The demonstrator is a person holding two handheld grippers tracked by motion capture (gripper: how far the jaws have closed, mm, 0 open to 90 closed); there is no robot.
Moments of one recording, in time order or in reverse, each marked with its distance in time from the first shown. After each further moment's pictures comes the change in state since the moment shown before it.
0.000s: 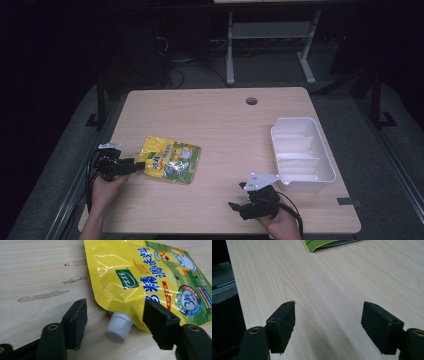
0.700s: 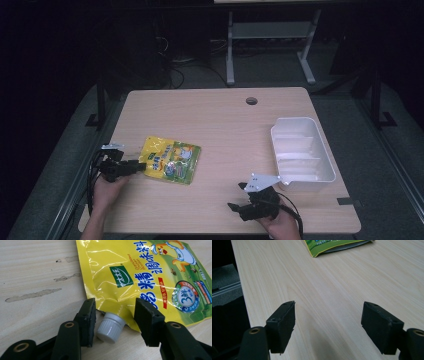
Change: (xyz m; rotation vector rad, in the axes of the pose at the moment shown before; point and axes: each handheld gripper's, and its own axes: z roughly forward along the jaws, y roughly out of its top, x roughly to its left) left arm -0.003 -0.001 0.004 0.026 -0.010 0.020; right arm 0.003 0.001 -0.003 -0.029 0.008 -0.012
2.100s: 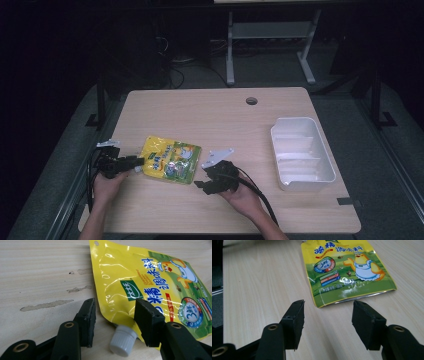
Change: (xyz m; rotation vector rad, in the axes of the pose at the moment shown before) left arm 0.014 0.004 0.002 -0.076 -0.013 -0.069; right arm 0.001 0.091 0.072 0.049 0.053 -0.078
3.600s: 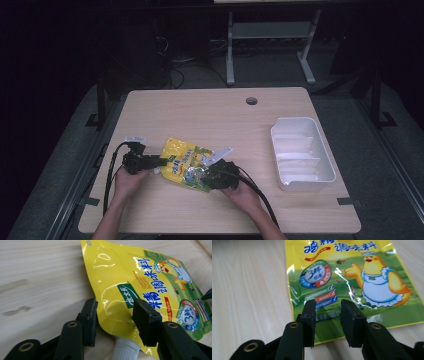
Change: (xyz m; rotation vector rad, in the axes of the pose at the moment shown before) left arm -0.053 0.018 0.044 0.102 -0.139 0.100; right arm -0.020 -0.019 0.025 0.090 -0.012 0.070
